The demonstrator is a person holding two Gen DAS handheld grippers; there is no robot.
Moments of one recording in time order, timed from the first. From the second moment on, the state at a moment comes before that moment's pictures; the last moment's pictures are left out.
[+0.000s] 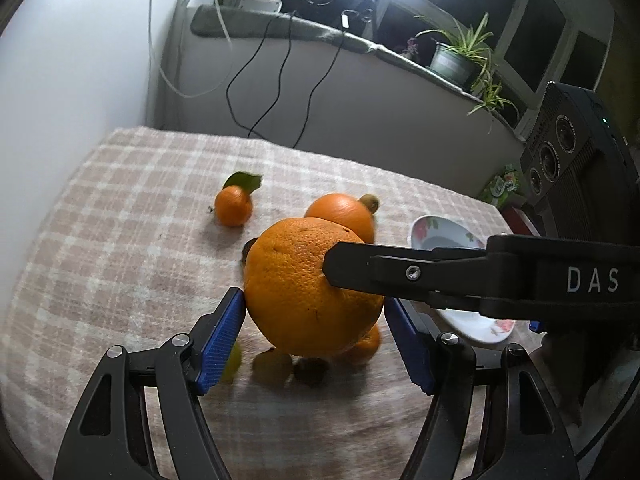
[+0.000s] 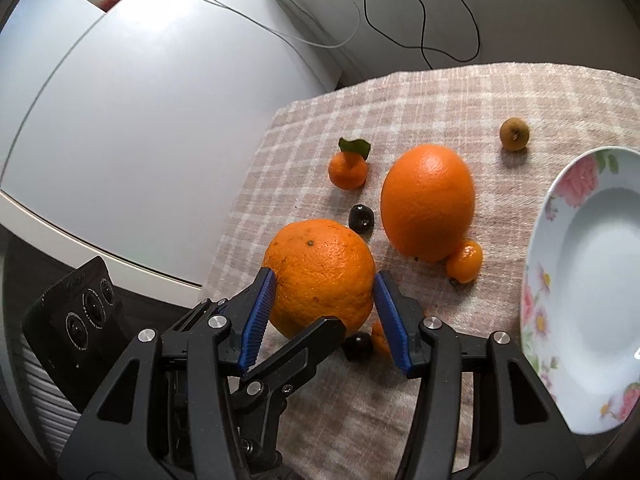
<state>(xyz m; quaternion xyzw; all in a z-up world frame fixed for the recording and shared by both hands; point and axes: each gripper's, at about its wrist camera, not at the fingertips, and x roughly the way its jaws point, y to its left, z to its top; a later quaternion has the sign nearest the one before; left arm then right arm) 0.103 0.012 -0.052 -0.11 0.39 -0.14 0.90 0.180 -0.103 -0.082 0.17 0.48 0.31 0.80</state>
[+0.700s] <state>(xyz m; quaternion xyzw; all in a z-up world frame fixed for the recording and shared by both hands) 0.118 -0.076 -0.039 -0.07 0.39 -0.19 0.90 0.166 -0.205 -0.073 0.21 0.46 0.27 0.82</state>
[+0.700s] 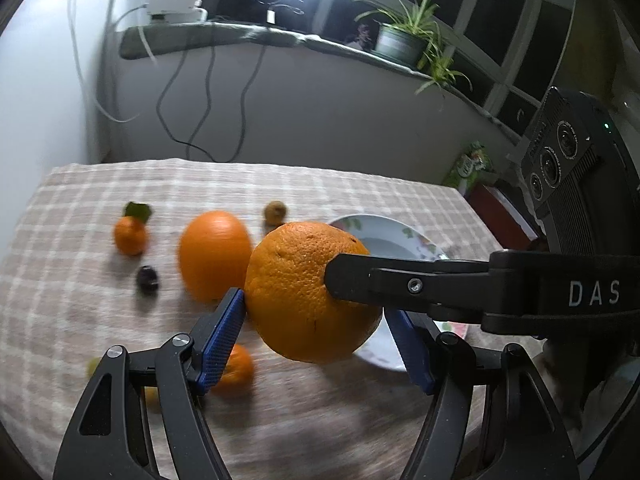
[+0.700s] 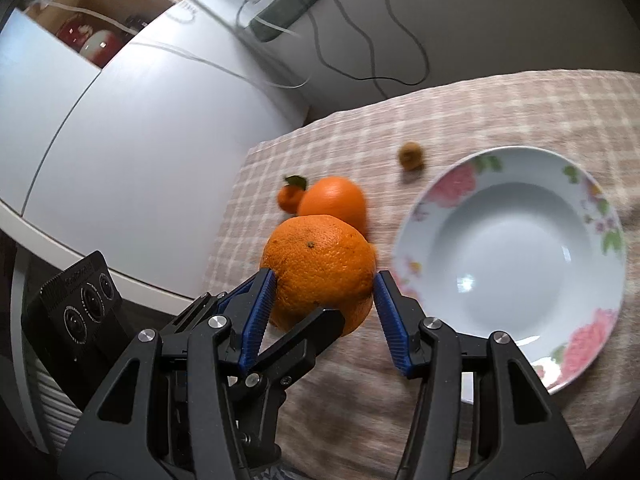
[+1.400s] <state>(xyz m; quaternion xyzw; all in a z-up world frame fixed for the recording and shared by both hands) 0.161 -0.164 -0.063 -0.04 0.43 -0.24 0.87 0.189 -0.298 -0.102 0.26 0.47 0.20 0.82</state>
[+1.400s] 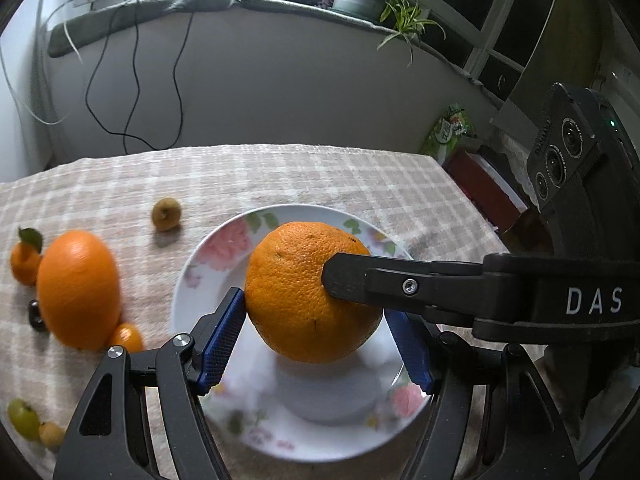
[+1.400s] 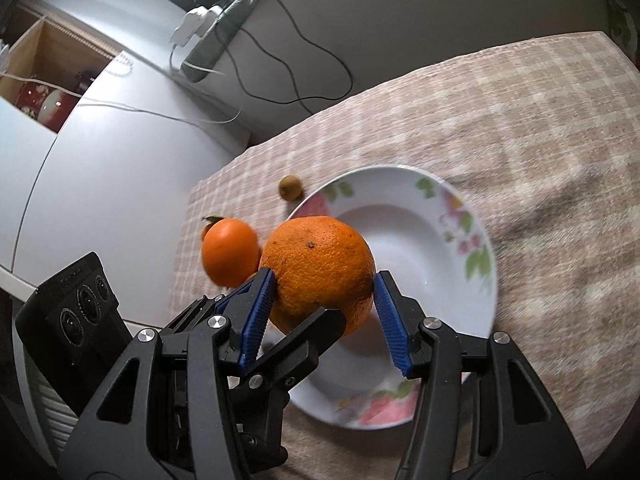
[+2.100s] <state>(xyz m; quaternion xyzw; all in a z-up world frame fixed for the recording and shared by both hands) 0.162 -0.169 -0.060 -0.03 0.42 -0.23 0.88 0.184 -0.304 -0.080 0.19 0.43 0.17 0.86</state>
